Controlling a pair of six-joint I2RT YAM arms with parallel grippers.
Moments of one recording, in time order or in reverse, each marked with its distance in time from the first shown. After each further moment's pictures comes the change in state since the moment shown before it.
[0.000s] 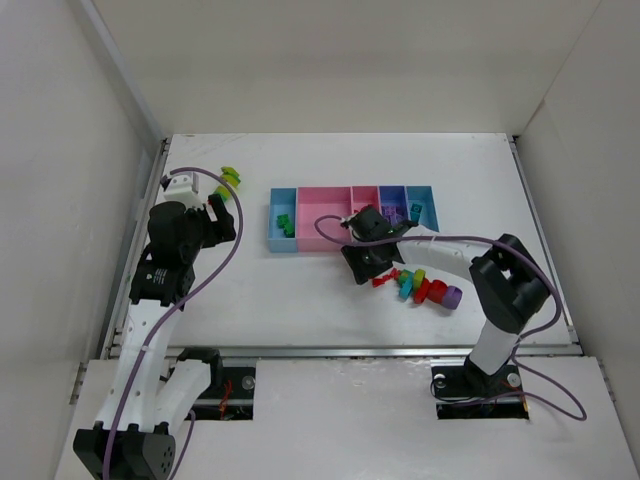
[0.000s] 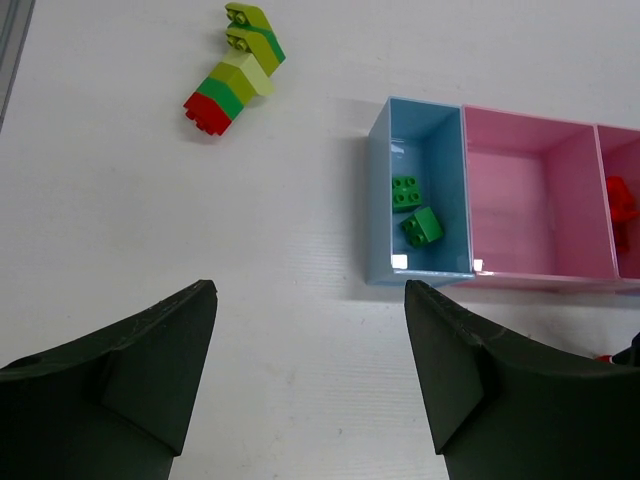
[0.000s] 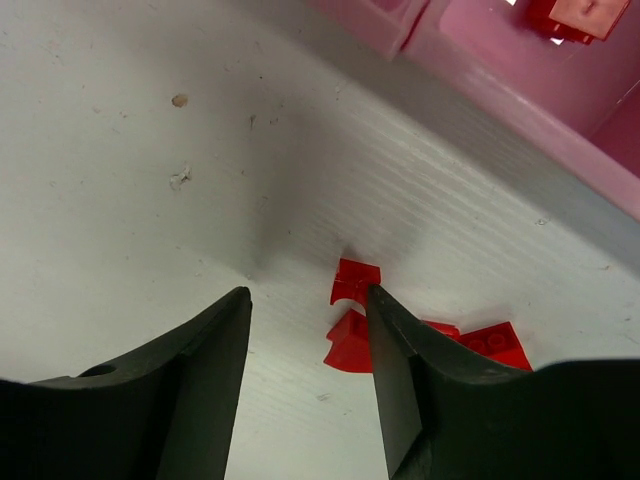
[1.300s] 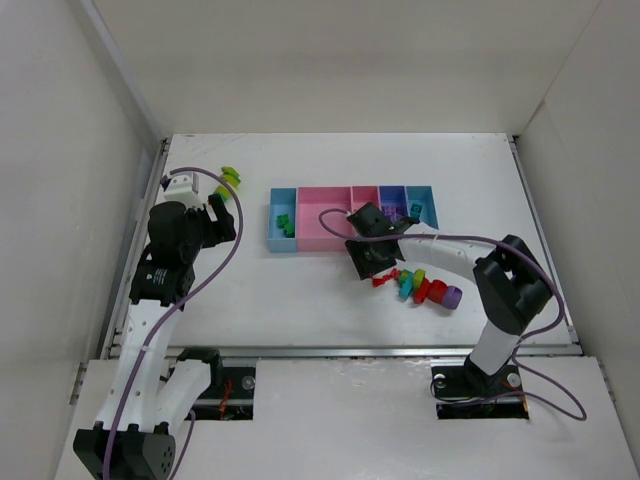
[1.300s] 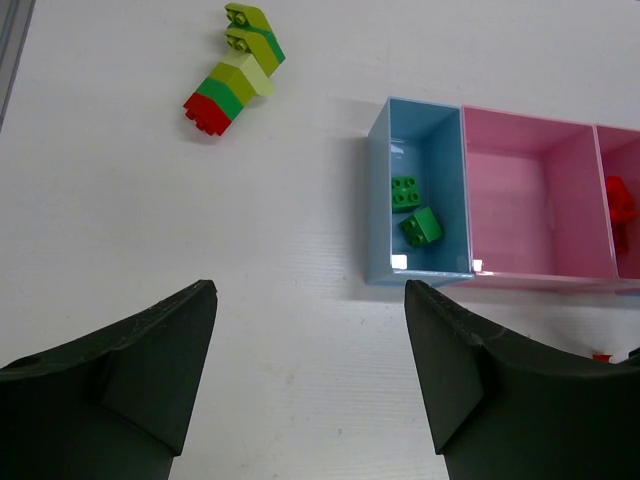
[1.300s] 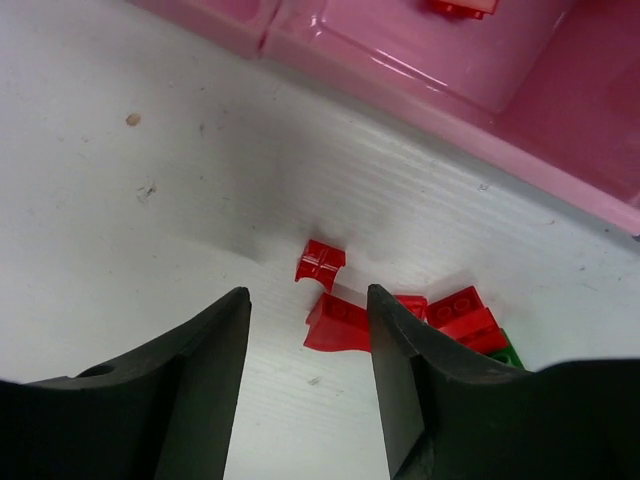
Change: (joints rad) left arm 0.000 0.000 0.000 0.000 0.000 -0.001; right arm -0.001 -0.010 0.031 -0.055 0.095 0.085
